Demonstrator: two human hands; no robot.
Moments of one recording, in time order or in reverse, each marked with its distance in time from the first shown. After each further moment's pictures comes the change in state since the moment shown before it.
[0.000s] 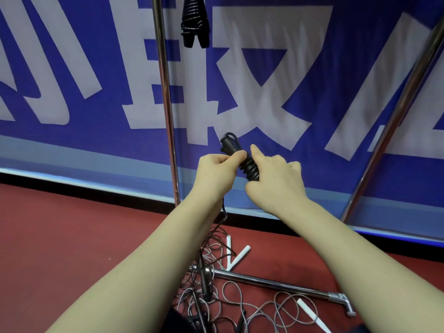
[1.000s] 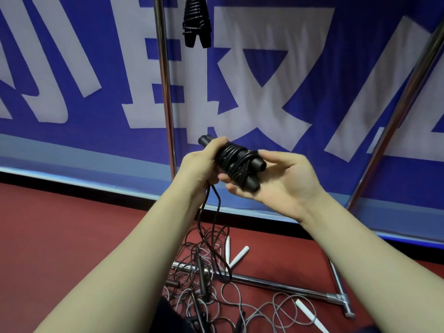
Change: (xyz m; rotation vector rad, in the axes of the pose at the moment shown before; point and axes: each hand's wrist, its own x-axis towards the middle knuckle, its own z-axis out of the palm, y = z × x) left_hand 0.016 0.005 -0.025 -0.228 0.000 -0.156; right_hand -0.005 0.002 -0.021 1.910 -0.616 0.196
